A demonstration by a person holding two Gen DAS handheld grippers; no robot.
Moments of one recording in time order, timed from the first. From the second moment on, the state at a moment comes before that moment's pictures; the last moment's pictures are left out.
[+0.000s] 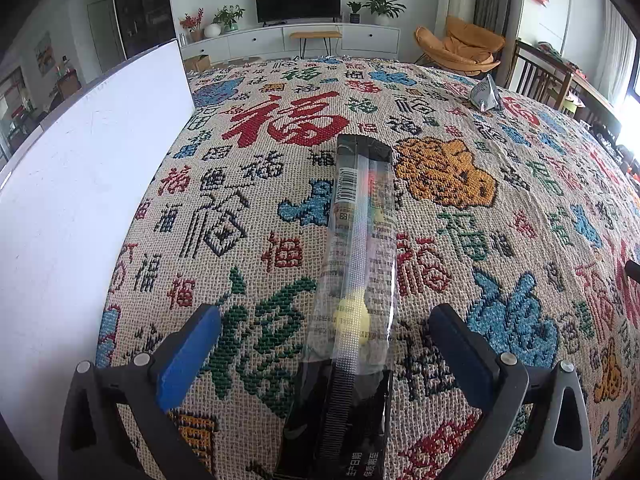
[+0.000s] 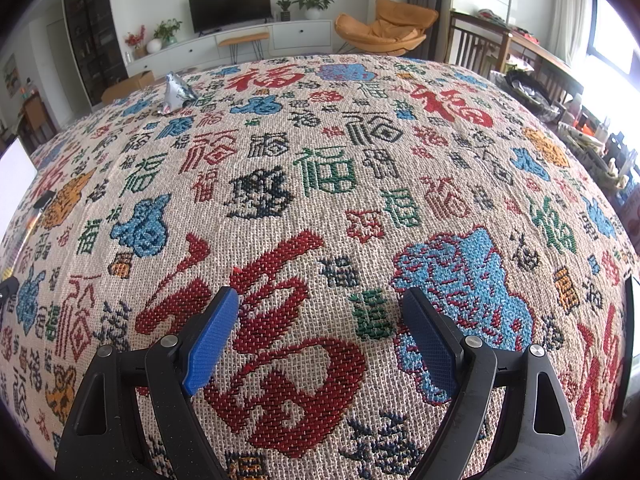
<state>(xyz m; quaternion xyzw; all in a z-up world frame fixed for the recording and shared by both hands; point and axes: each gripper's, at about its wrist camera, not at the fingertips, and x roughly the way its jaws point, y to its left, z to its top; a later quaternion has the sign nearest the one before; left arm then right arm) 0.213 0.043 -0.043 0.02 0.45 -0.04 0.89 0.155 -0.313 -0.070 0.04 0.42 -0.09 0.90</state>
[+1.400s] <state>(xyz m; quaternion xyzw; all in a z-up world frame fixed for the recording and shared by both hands) 0.214 0.043 -0.044 0.02 0.45 -0.05 0.89 0.430 -0.202 -0.040 -0.02 0.41 0.06 0.91</state>
